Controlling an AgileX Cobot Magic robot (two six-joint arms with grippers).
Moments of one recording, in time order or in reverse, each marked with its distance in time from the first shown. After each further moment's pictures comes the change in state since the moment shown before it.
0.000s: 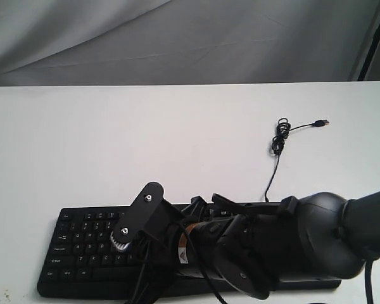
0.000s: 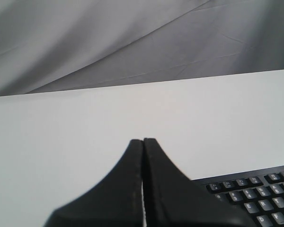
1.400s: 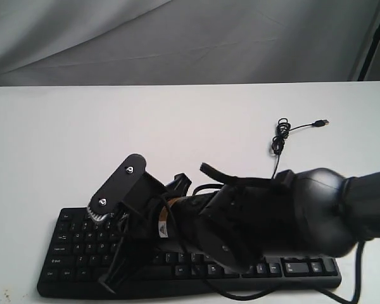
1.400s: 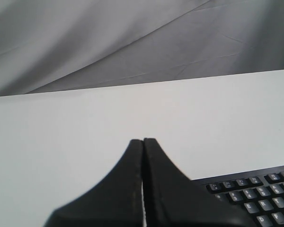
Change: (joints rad) left arm 0.000 0.000 0.000 0.000 0.000 0.000; right arm 0.000 -0.032 -0.106 0.004 0.065 0.005
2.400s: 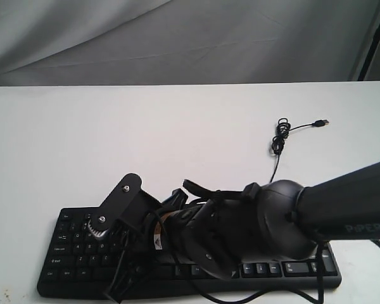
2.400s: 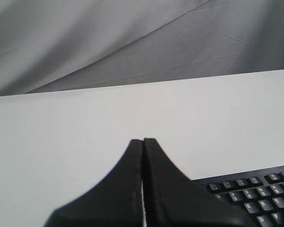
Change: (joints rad) left arm 0.000 0.000 0.000 0.000 0.000 0.000; right arm 0.002 0.120 -0.039 0.000 0.001 -0.007
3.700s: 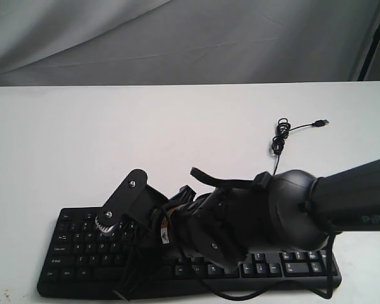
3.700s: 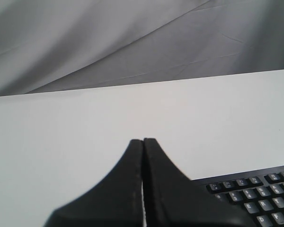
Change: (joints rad) left arm 0.000 0.000 0.000 0.000 0.000 0.000; right arm -0.020 -0.031 0.000 -0.006 0.093 -0.014
